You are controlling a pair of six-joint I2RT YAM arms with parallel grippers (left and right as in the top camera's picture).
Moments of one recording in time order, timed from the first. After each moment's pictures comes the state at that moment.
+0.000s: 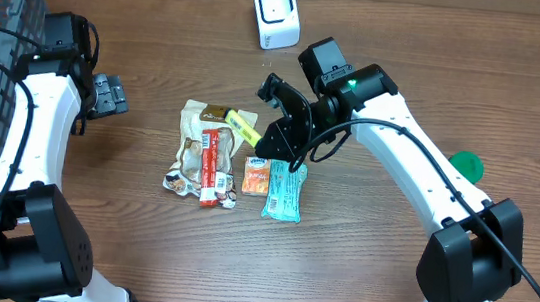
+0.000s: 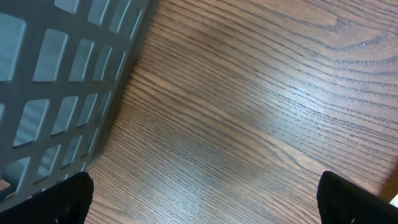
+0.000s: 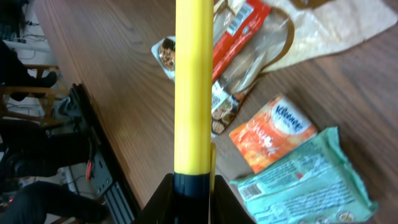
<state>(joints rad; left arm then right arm) 0.22 1.75 1.41 -0.91 -0.25 -0.21 0.52 1.90 1.64 -1.07 -0.67 -0.17</state>
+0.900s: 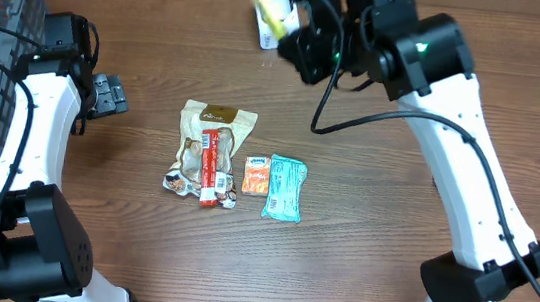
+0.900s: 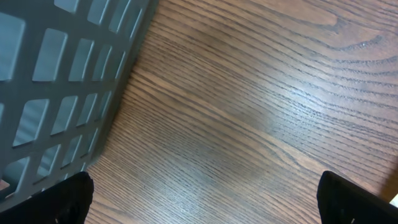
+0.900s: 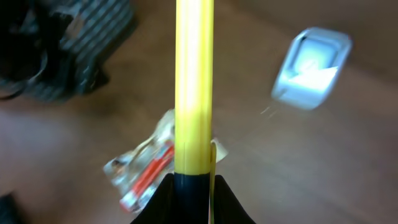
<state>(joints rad) 0.22 1.75 1.41 -0.91 -0.25 -0.21 0.47 1.89 2.23 -1.15 -0.31 -0.08</state>
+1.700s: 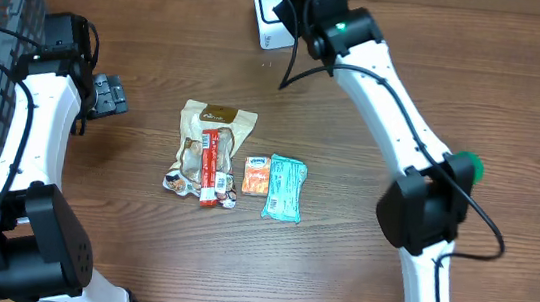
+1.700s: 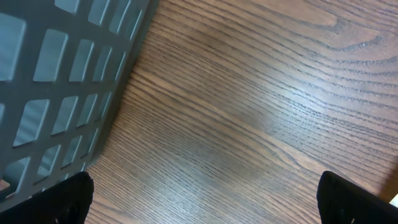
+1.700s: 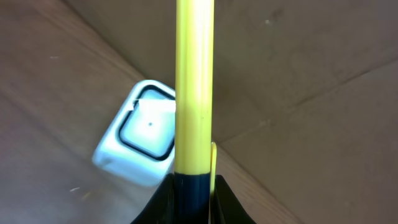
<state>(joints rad) 0.22 1.75 1.41 -0.91 -0.25 -0.21 0.47 2.29 2.24 -0.55 0.21 -0.46</state>
